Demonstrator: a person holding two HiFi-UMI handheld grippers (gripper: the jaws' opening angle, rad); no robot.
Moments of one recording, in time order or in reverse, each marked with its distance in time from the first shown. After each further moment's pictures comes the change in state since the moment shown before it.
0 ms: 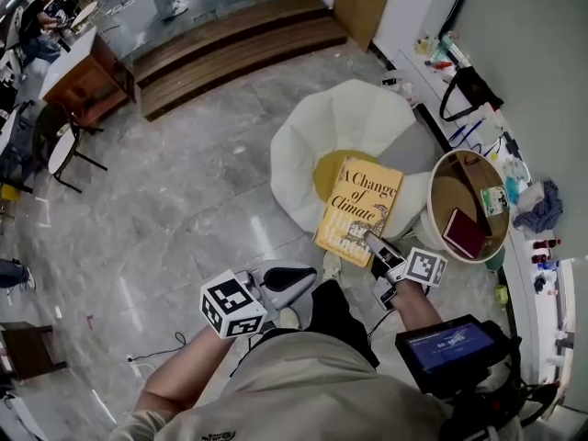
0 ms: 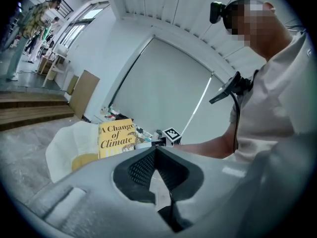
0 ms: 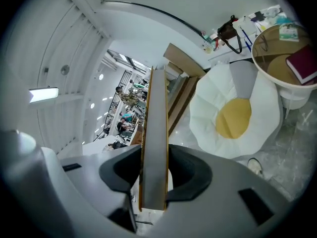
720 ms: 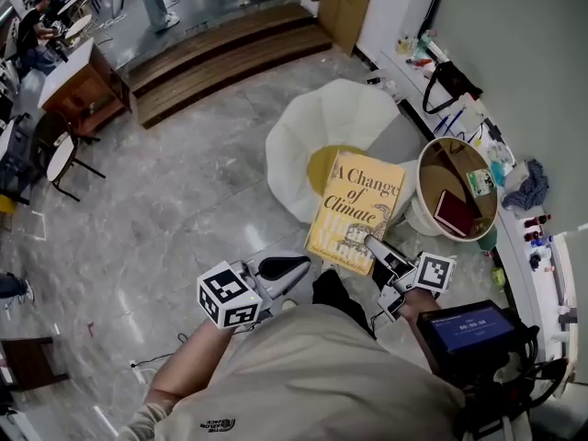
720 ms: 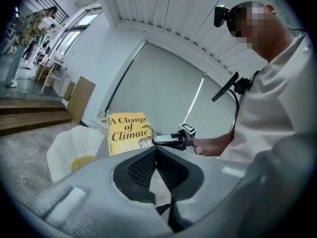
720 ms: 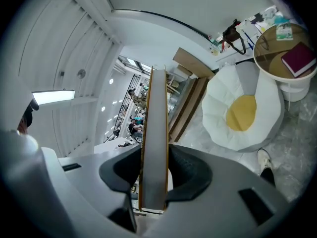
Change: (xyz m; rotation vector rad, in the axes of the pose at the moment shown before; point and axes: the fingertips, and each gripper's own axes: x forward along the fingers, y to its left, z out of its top) left arm -0.052 -0.071 -0.015 0.064 -0.043 -0.016; right arm -0.093 0.118 -0.063 -0.042 -0.043 0.132
